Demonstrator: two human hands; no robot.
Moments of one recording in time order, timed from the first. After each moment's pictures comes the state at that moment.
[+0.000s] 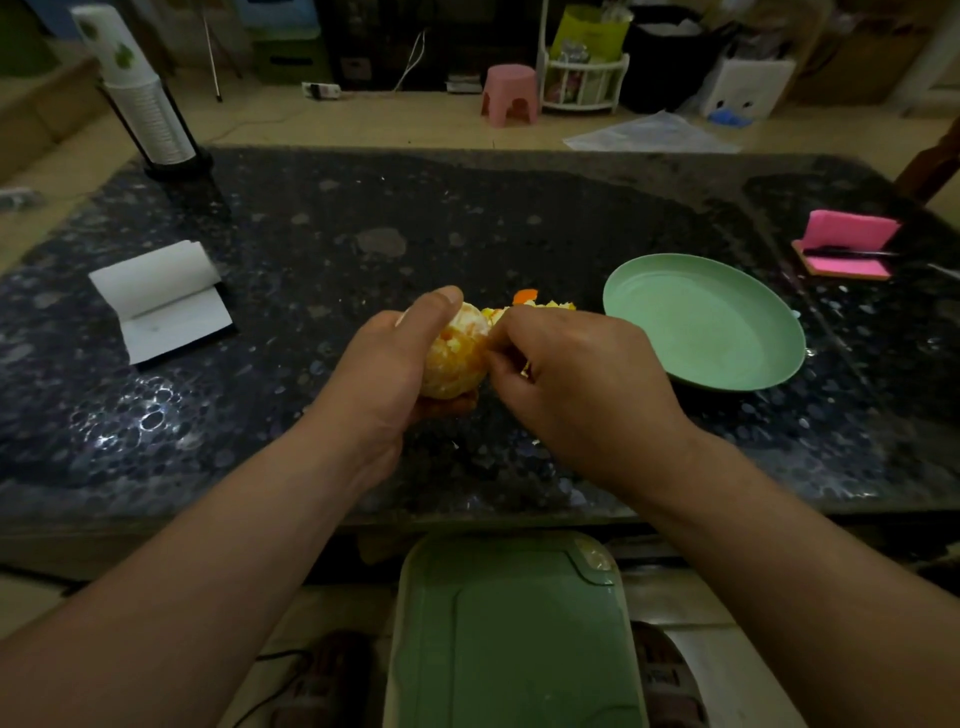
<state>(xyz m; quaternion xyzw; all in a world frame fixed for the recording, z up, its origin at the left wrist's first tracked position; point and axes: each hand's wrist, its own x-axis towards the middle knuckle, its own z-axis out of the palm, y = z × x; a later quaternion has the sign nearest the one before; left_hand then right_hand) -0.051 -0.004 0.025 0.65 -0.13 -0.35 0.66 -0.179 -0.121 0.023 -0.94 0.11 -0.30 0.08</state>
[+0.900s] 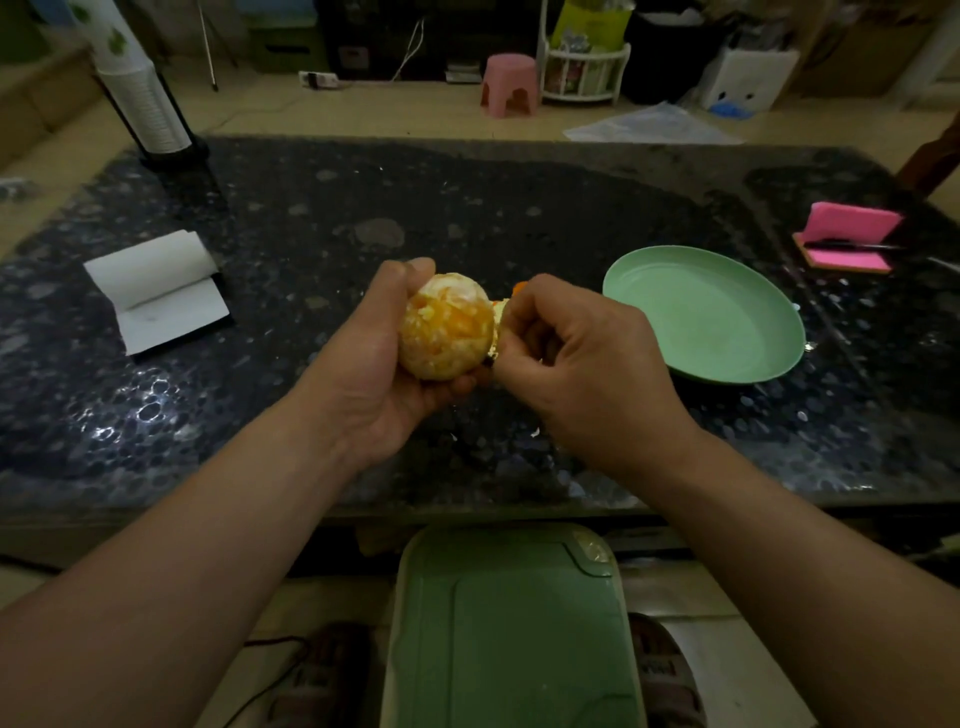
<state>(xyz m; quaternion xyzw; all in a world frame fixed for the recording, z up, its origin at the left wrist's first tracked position) -0.056 0.002 0.043 0.56 -0.10 -0.42 0.71 -0.184 -0.121 0.024 -0.89 0.15 -0.33 0.27</state>
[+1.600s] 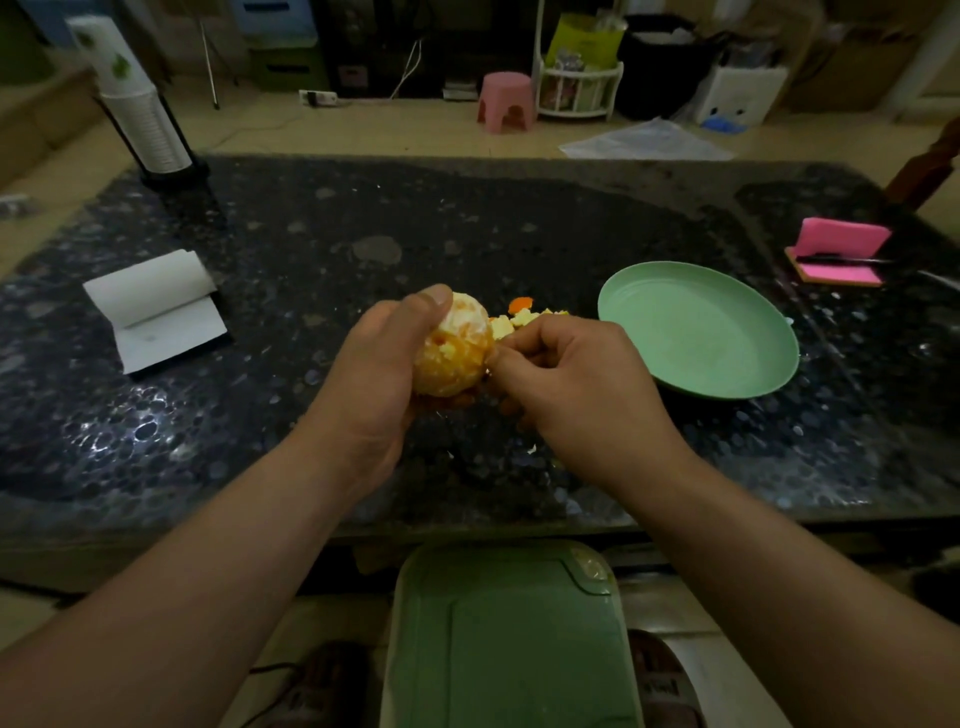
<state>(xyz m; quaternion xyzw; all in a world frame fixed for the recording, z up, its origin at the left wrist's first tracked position) -0.053 -0.003 0.027 0.61 -0.17 -0.33 0.70 -0.182 -0.114 0.029 -0.81 0.27 -0.24 0.46</state>
